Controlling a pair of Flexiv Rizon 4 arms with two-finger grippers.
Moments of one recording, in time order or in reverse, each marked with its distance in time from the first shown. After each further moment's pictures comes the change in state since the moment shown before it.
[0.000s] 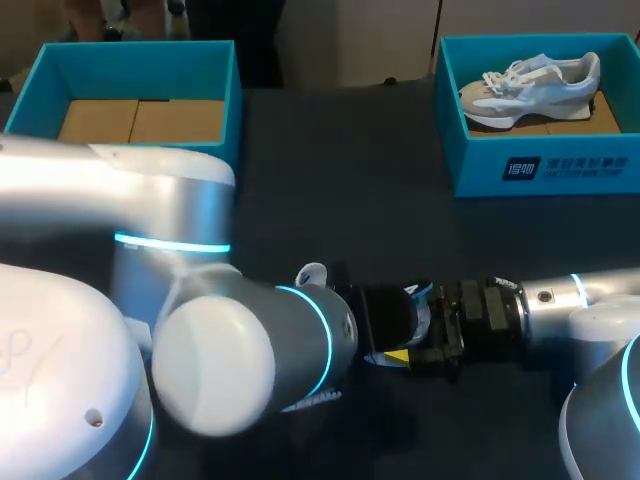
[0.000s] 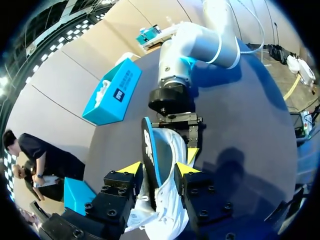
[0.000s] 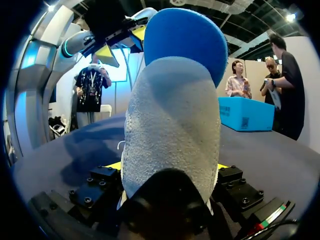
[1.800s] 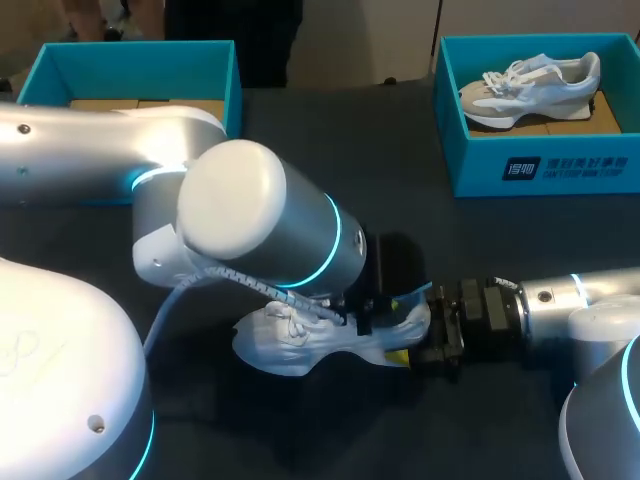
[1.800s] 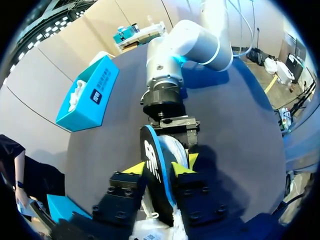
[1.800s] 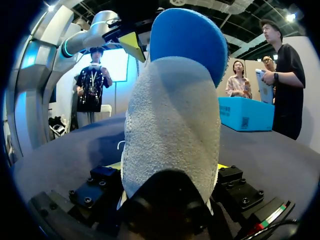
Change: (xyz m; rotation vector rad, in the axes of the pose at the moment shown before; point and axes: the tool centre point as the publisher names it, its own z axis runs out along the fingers) left arm -0.022 -0.012 0.032 0.003 0.277 0.051; right arm 0.000 0.000 0.000 0.000 0.000 0.000
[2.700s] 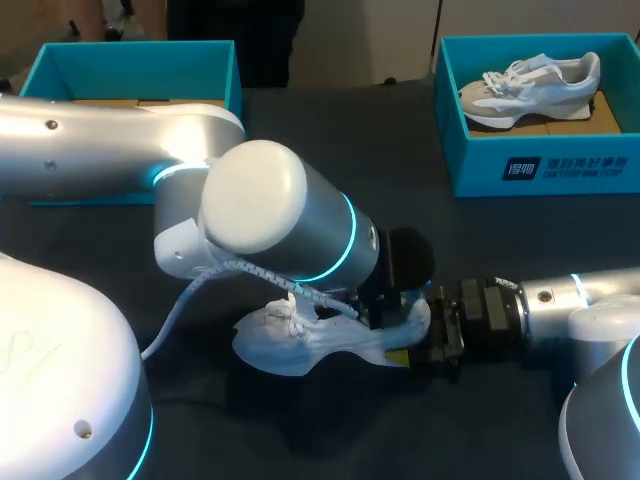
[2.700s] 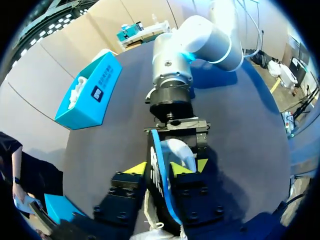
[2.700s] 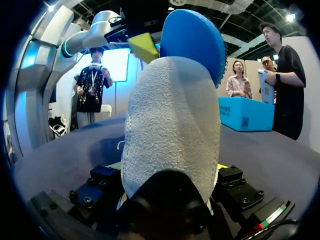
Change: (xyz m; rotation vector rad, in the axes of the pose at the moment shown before) left arm -0.010 -0.006 0.024 -0.006 0.002 -0.026; right arm 0.000 0.000 0.000 0.000 0.000 0.000
